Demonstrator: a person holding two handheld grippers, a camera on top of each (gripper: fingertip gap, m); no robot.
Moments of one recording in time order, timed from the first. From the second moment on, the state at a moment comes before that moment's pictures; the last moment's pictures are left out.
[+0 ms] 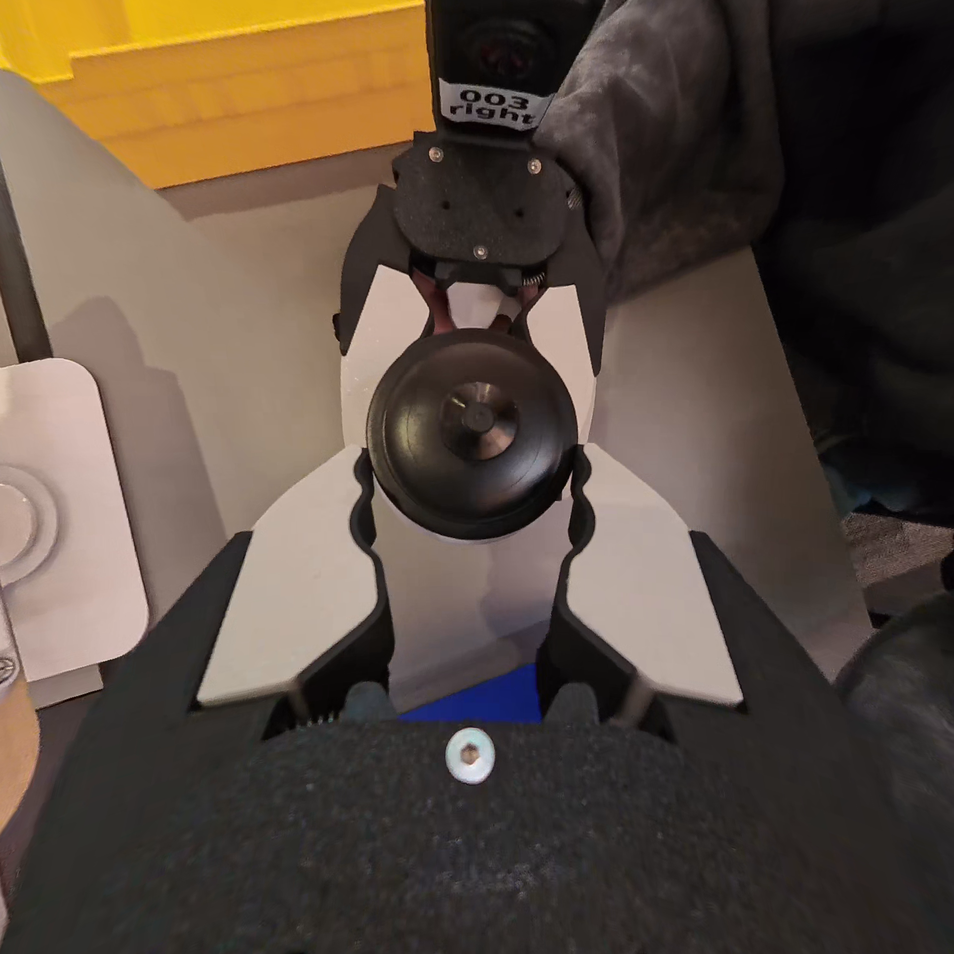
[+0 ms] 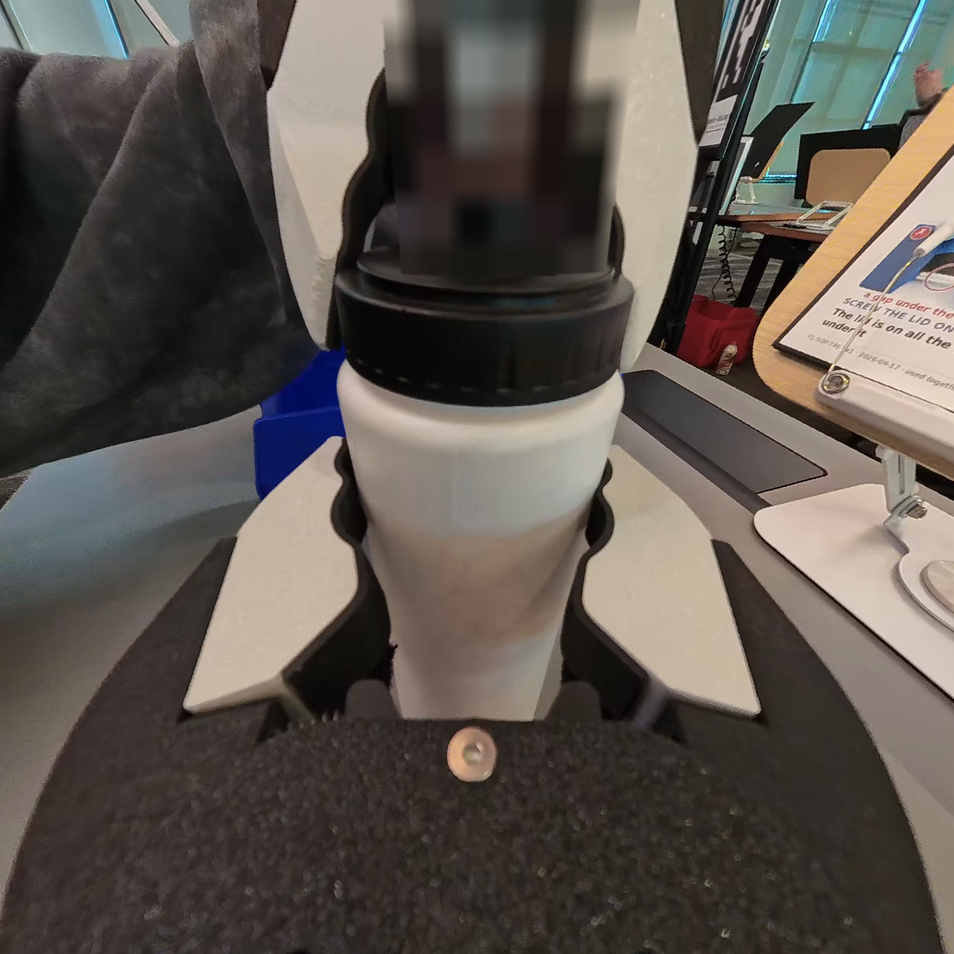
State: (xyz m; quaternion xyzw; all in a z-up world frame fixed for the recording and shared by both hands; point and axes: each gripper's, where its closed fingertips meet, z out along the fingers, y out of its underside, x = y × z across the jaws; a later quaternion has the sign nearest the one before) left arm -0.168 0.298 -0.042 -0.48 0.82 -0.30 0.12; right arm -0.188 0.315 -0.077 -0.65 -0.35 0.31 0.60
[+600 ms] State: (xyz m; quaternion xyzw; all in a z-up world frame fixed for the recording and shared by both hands) left arm -0.176 0.306 0.015 -0.74 0.29 -0.22 0.56; right arm -0.188 0.318 -0.076 -0.64 -0.33 0.29 0.63
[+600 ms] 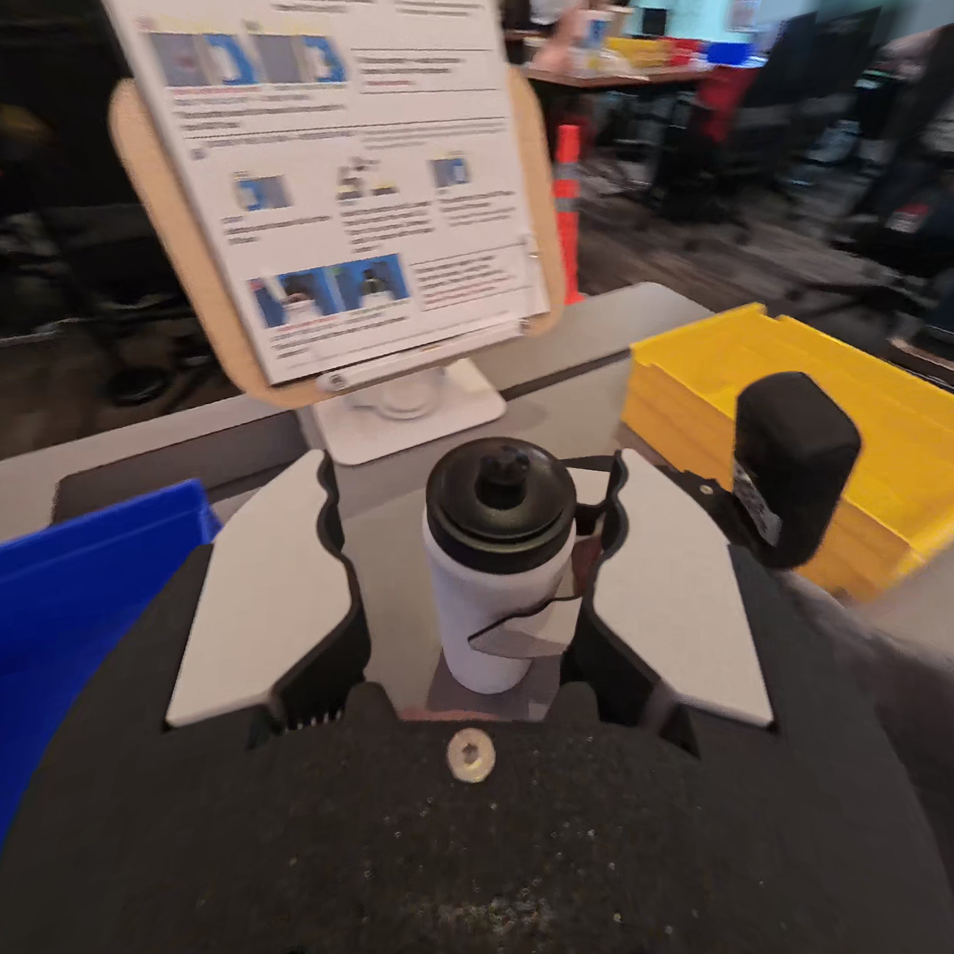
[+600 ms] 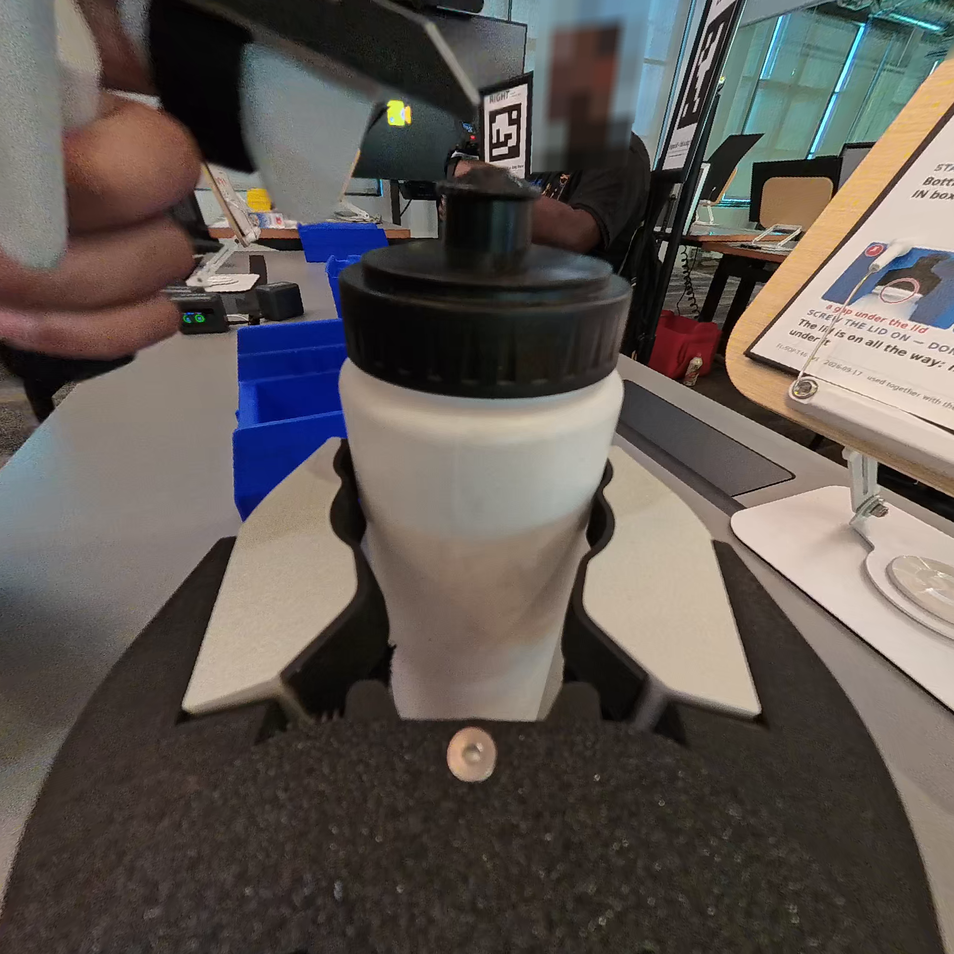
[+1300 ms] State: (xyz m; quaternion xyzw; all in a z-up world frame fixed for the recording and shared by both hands) left arm -0.159 0.311 -0.031 -0.80 0.24 -0.23 0.50; right arm -0.191 0.316 -0.077 -0.65 -0.35 0.28 0.62
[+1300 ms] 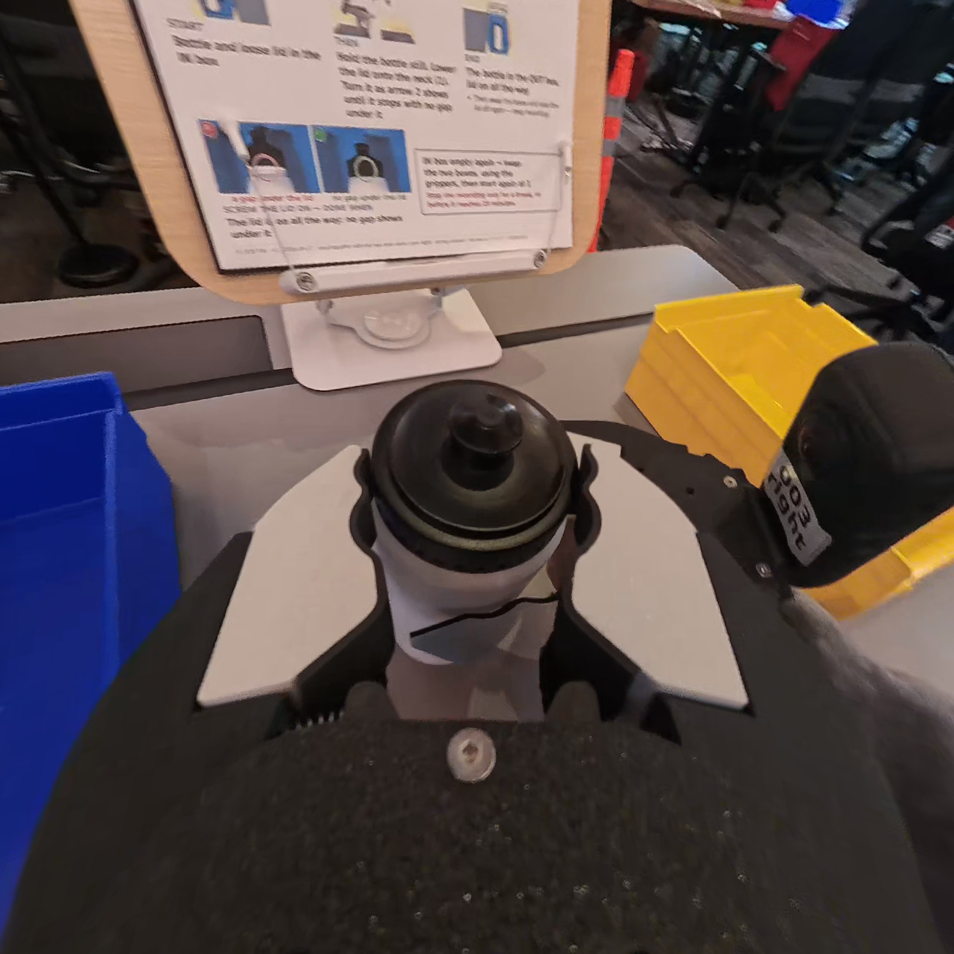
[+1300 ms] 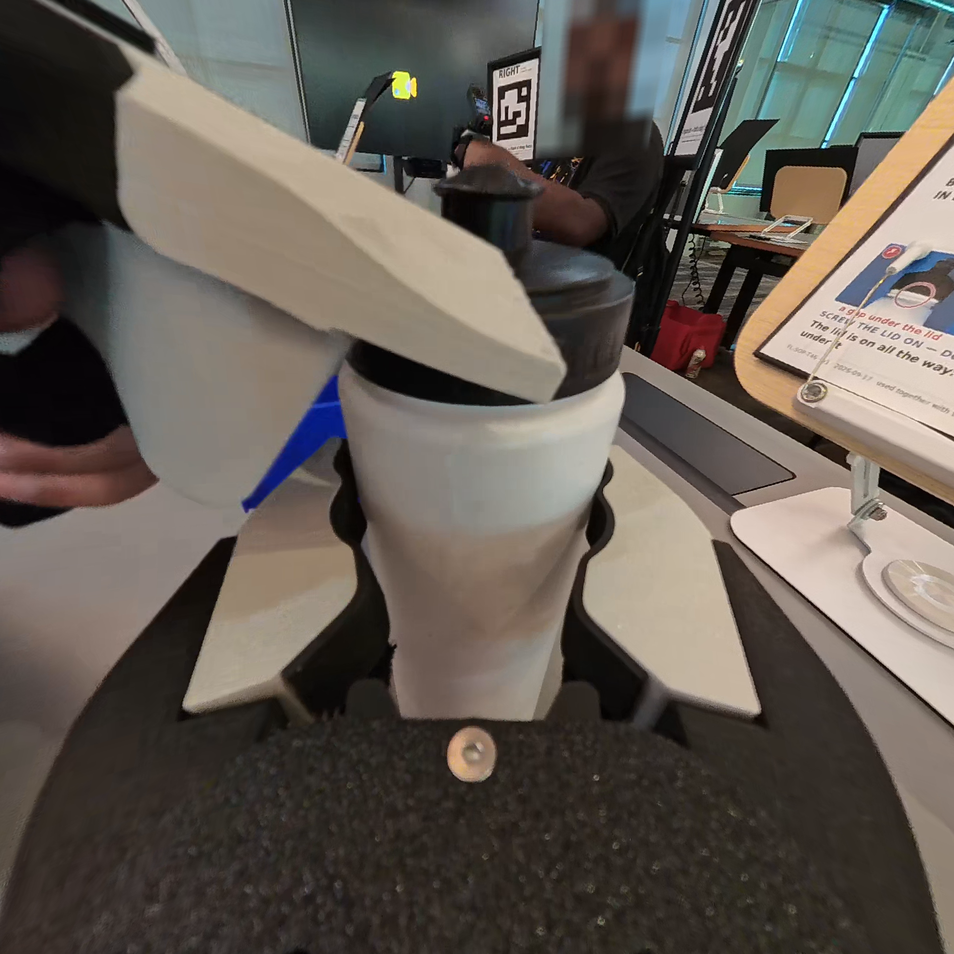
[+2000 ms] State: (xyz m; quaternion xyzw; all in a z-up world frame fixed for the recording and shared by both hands) left arm -0.166 0.295 -0.041 -0.61 0.72 -0.27 0.21; right arm -0.192 0.316 -0.077 -0.65 -0.34 0.28 0.62
